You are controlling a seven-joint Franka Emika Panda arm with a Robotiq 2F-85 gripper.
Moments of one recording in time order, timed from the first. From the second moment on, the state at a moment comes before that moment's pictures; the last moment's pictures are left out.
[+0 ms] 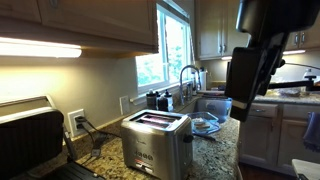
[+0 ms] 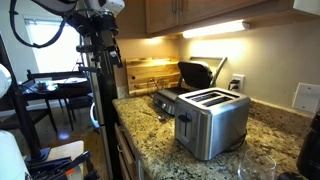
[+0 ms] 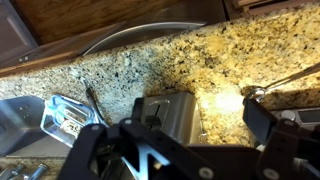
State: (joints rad) arm 0.00 -0.80 0.52 -2.55 0.03 1.88 0.69
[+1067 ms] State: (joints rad) arm 0.01 -0.73 0.47 -2.55 -0.02 1.89 0.69
